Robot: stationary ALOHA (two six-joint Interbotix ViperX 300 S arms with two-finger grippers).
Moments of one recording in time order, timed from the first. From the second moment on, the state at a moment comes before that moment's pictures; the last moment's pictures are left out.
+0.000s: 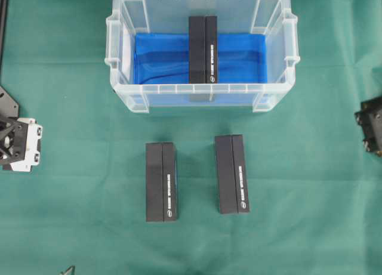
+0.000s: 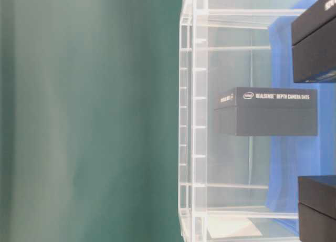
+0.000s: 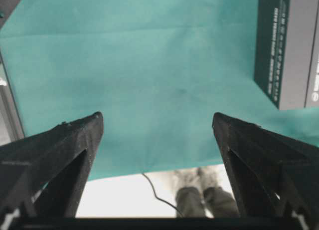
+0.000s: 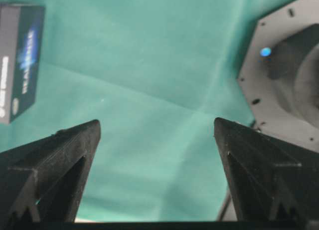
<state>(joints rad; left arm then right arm) -0.45 -0.47 0.27 0.16 1.63 -1.97 0.37 -0.39 0.08 -0.25 1.85 1.72</state>
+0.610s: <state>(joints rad) -0.44 -0.47 0.28 0.16 1.63 -1.97 0.37 -0.39 0.10 -0.25 1.82 1.72</state>
